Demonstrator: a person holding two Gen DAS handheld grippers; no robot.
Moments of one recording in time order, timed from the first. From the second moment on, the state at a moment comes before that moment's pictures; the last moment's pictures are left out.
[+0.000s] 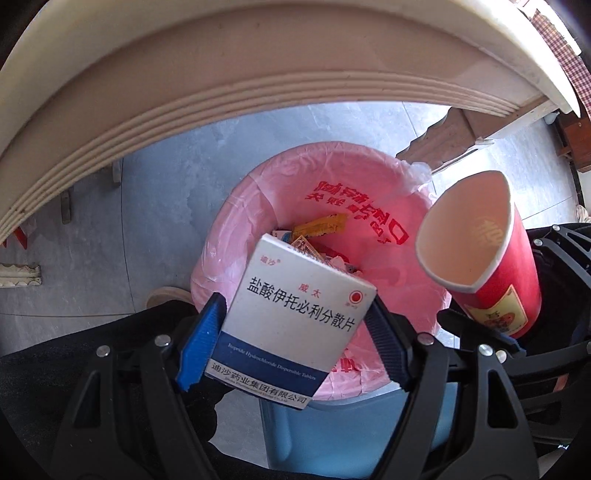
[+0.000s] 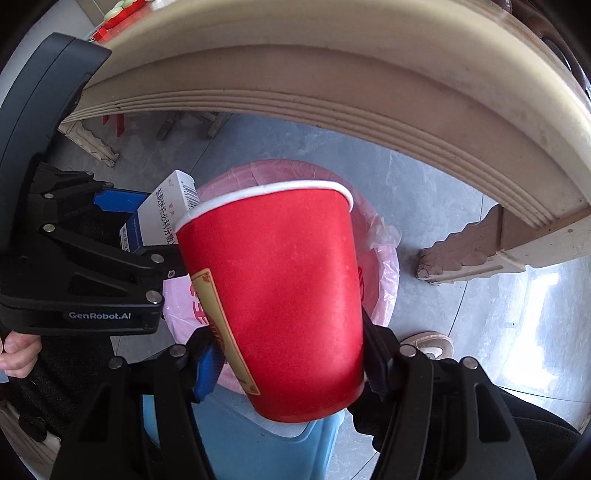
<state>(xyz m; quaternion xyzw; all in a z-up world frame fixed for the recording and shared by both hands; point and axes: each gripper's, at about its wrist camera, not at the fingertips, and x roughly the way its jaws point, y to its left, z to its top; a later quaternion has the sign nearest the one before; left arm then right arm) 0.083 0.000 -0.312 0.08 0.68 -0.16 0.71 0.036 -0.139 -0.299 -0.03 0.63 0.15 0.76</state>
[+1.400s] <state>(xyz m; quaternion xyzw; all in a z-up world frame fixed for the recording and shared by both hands) 0.102 -0.002 -0.389 0.09 0.76 -0.11 0.64 0.059 -0.127 -0.372 -0.04 0.69 0.16 0.71</state>
